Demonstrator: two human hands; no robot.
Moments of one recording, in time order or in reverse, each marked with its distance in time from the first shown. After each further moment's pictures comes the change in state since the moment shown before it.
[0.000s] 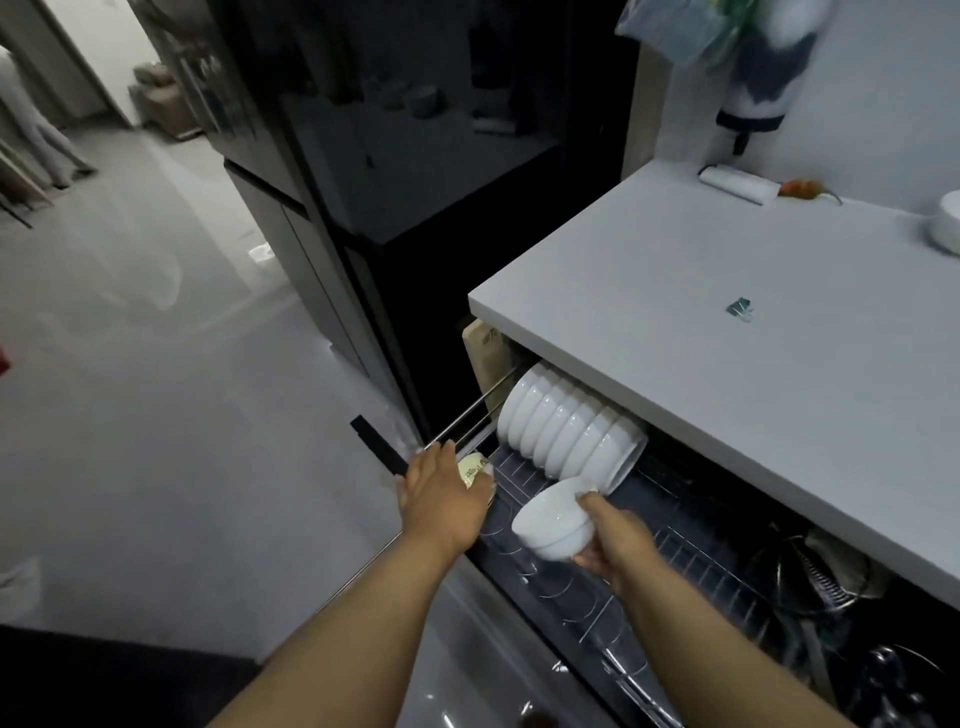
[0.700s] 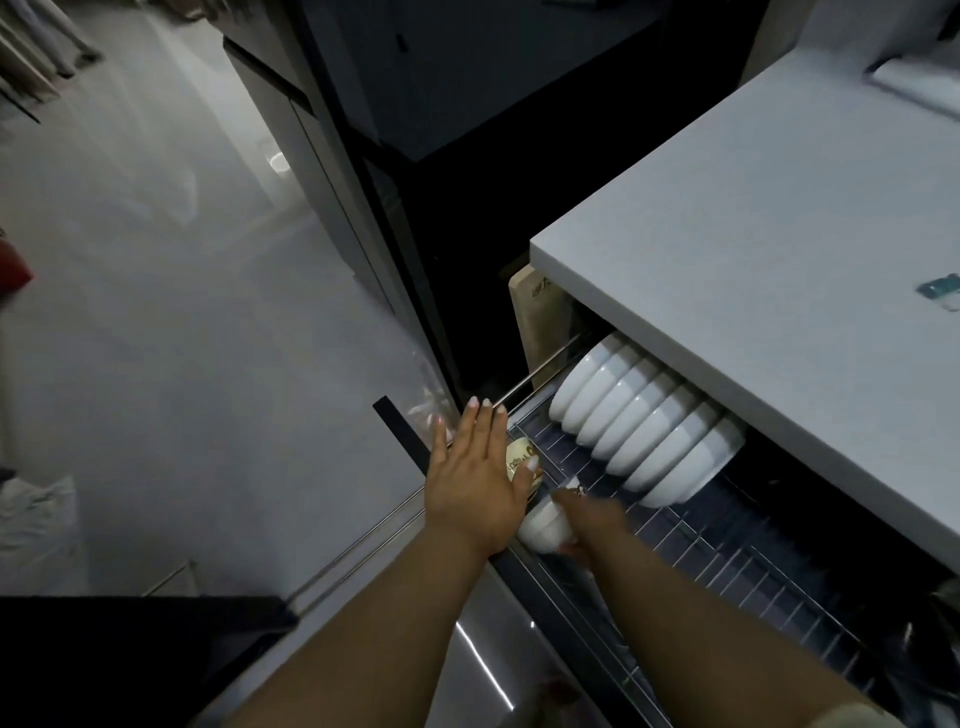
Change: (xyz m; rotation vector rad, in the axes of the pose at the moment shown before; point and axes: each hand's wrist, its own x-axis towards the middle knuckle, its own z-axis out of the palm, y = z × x) left_hand 0.089 -0.047 0.033 0.395 0.066 0.262; right_hand 0.152 0.051 0.101 -0.215 0.026 0.168
